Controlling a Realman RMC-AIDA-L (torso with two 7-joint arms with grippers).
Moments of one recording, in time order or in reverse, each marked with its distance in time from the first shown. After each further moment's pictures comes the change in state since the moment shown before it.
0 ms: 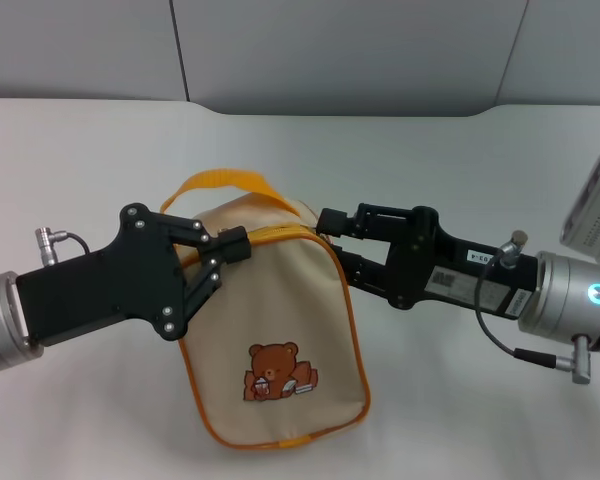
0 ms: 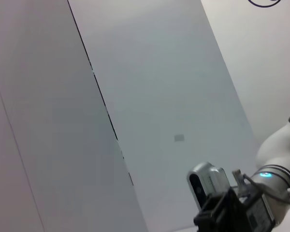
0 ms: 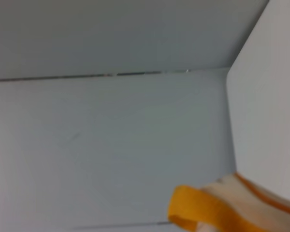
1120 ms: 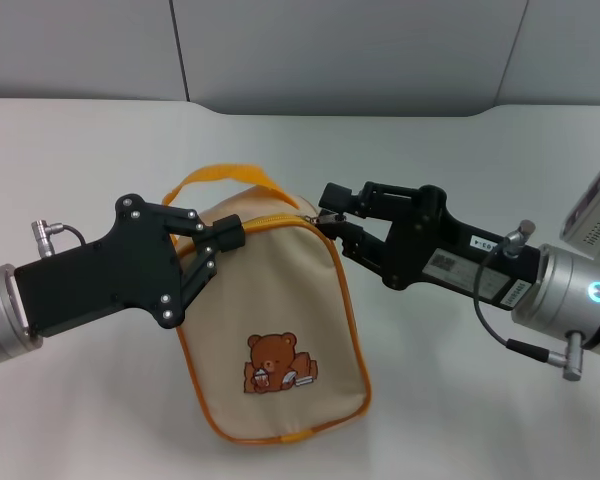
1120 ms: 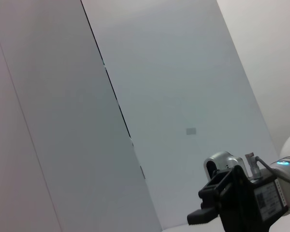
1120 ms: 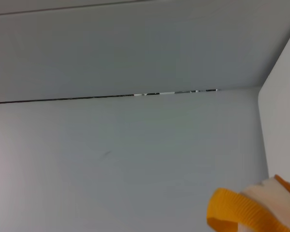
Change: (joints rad) left arm -0.003 0.000 -0.012 0.000 -0.007 -0.030 -0.001; right arm 0.002 0.005 0.066 0.070 0.041 -0.024 -0.082
